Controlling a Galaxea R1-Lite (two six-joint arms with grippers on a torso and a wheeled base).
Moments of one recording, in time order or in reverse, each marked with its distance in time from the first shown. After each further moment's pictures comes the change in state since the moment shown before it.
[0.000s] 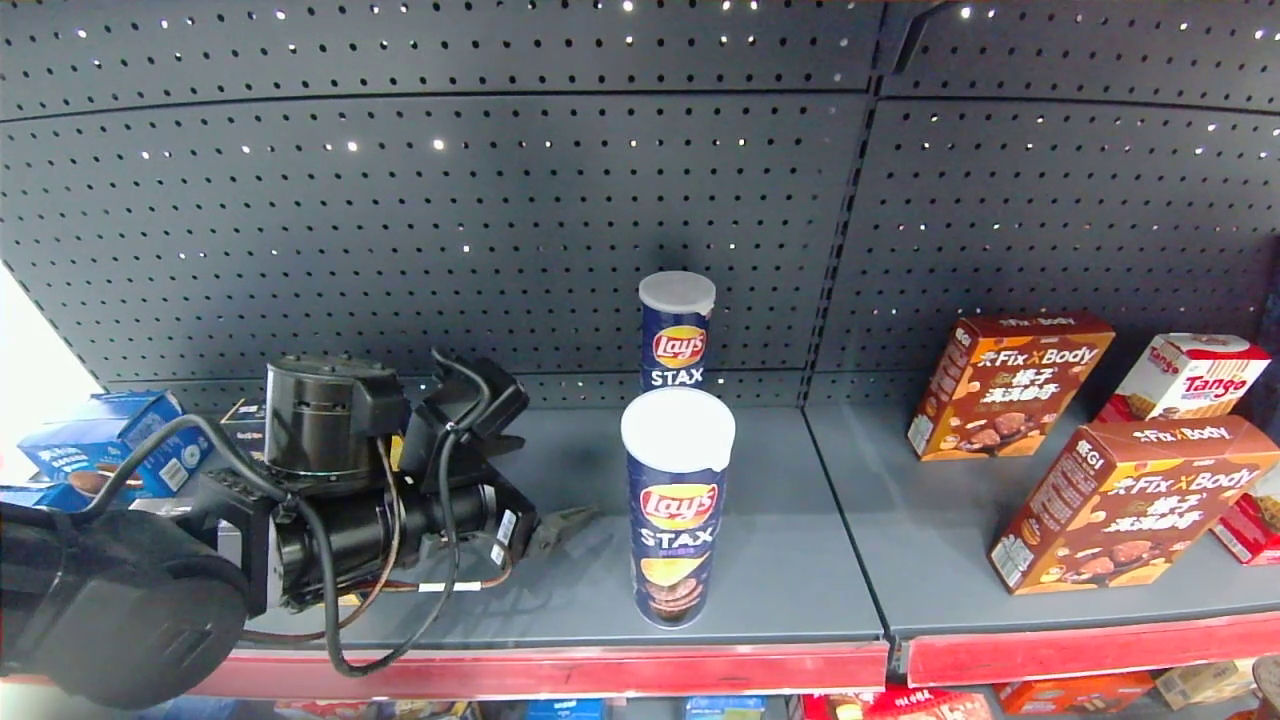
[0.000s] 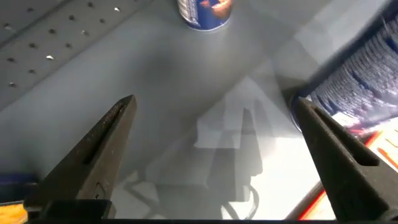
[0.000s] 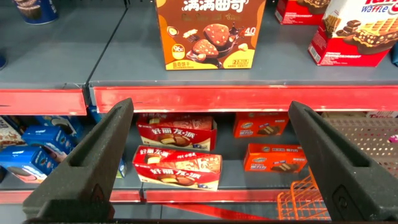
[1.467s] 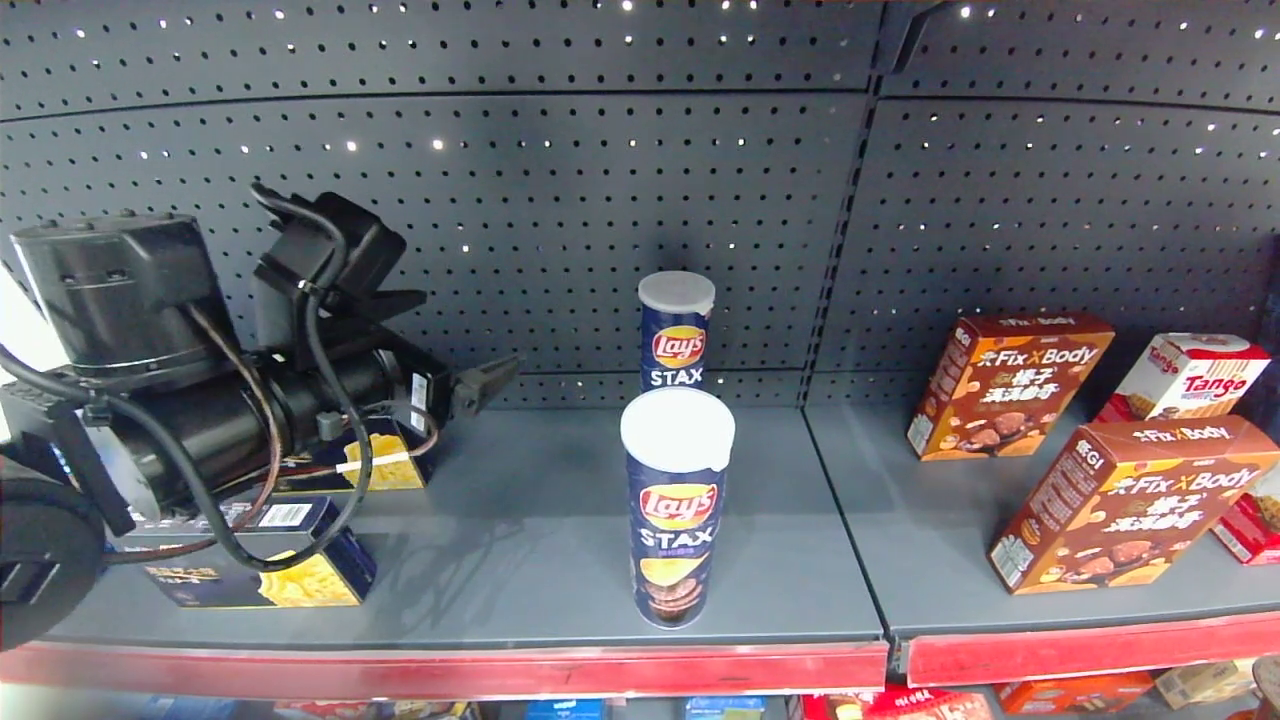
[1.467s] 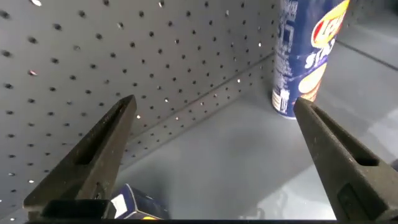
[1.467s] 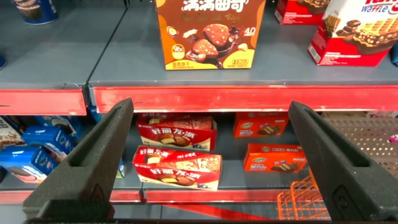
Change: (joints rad) left arm 0.112 -0.161 -0.112 -0.051 0.085 0.066; right arm 0.000 0.000 0.000 0.000 0.000 0.000
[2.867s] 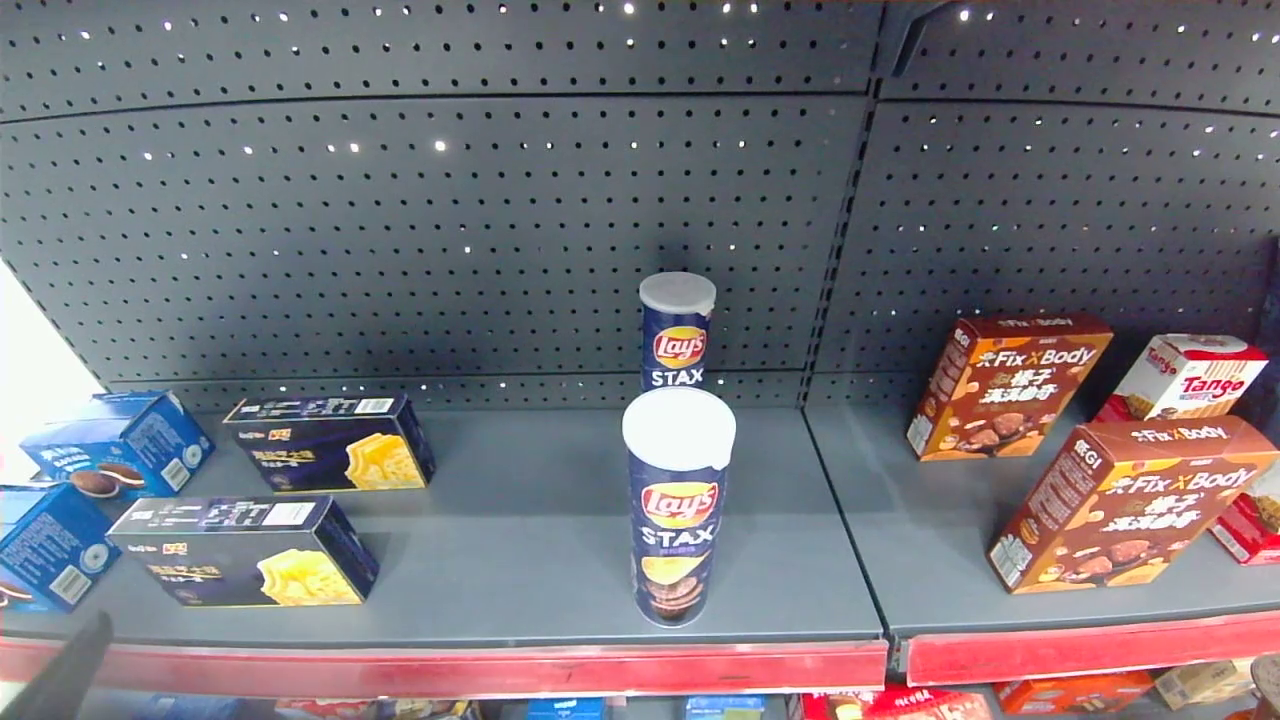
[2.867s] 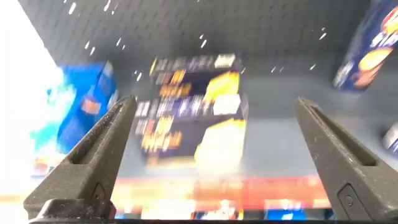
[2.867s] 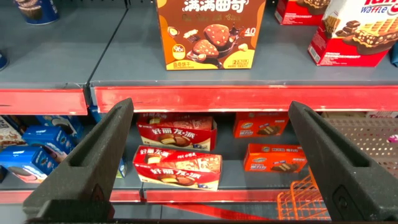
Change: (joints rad) left arm 0.104 -1.047 0.740 0.125 0.347 -0.235; right arm 0.000 0.000 0.000 0.000 0.000 0.000
